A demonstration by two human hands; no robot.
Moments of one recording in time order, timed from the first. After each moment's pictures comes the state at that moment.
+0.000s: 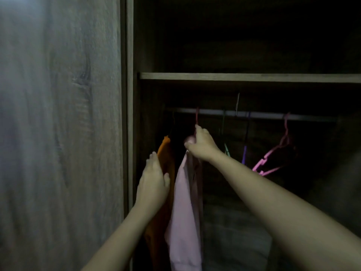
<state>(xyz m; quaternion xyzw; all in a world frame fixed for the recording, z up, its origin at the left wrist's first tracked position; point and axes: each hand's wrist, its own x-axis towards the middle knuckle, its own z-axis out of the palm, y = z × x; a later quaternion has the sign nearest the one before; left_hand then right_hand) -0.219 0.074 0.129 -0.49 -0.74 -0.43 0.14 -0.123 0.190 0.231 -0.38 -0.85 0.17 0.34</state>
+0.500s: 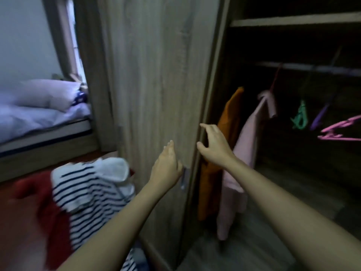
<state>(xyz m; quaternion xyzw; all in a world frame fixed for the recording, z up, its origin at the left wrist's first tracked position) -0.191 -0.124 0.037 -0.36 -0.85 -0.37 0.09 -0.121 0.016 0.102 -0.14 -0.94 0.15 0.28</state>
